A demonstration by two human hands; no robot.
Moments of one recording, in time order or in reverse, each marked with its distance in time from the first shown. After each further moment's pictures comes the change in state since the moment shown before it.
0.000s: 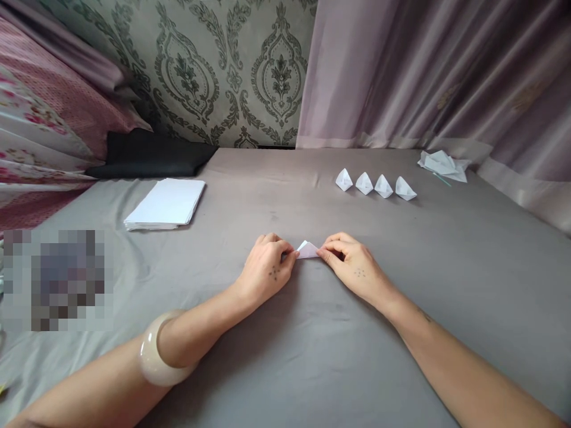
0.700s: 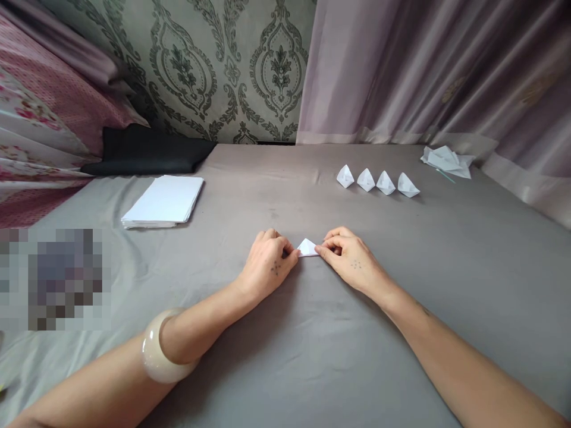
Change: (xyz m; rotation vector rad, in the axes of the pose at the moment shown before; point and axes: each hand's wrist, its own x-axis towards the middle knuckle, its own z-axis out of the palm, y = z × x) left_hand 0.005 -0.001 0.002 -0.004 -0.019 -0.050; right_hand 0.008 0.000 0.004 -0.007 -0.031 0.078
